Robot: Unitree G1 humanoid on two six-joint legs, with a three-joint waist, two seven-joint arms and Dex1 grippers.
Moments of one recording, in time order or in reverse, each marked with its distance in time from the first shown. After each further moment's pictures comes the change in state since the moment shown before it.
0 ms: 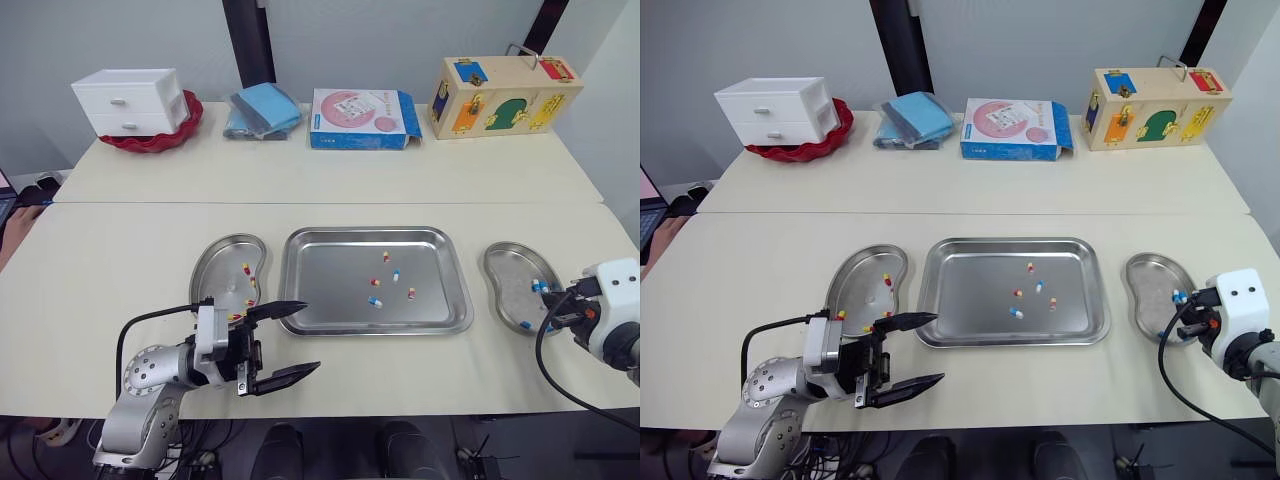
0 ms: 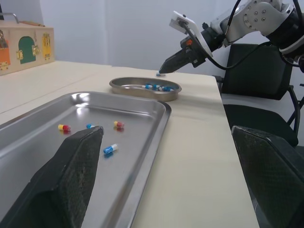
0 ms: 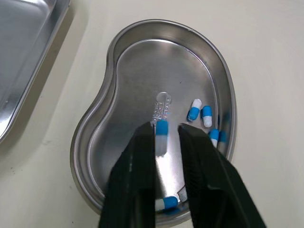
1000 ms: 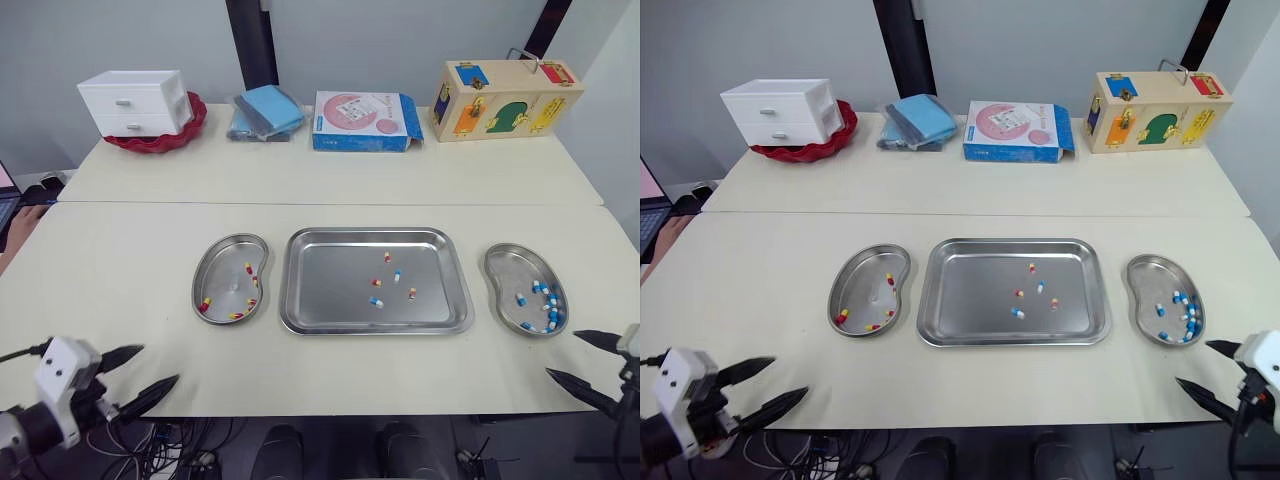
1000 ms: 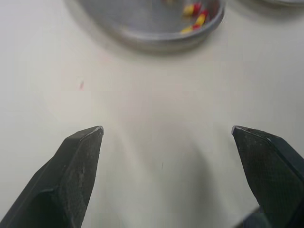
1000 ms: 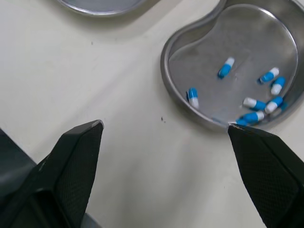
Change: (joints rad) left arm 0.547 0.249 0.582 0.051 0.092 0.311 0.255; right arm 0.454 -0.171 -0.124 0.367 -0.014 -0.867 0.601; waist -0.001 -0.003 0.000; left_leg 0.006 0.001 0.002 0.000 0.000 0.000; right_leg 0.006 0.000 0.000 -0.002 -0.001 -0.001
